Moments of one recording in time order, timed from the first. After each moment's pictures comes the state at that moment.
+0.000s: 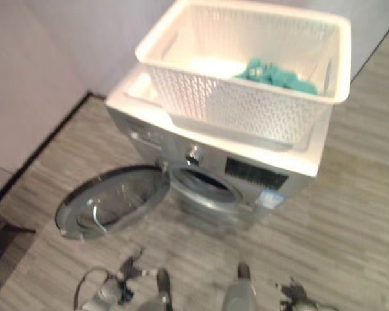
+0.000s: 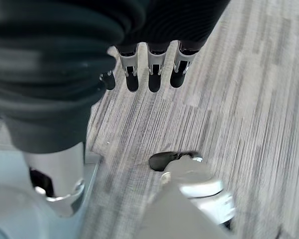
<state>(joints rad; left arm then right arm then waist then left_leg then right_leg) -0.02 0.22 -0.29 1.12 0.10 -0.08 0.19 0.00 -0.30 -0.06 1.27 0.31 -0.04 -0.08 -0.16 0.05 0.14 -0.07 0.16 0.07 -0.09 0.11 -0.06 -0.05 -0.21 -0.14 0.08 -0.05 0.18</state>
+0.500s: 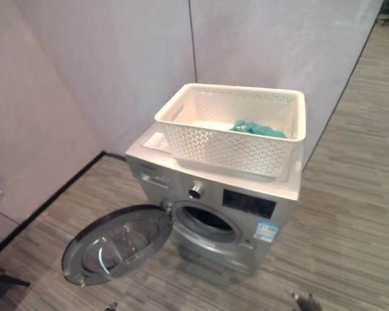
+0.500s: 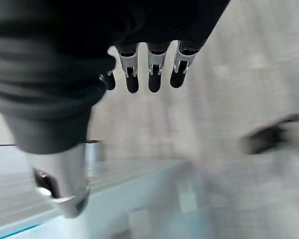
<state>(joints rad) 0.02 0.18 -0.16 1.27 0.05 -0.05 0.22 0.13 -0.32 -0.14 0.80 0.46 -0.08 -0.17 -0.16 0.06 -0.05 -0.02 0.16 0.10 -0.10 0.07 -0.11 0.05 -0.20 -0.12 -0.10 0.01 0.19</state>
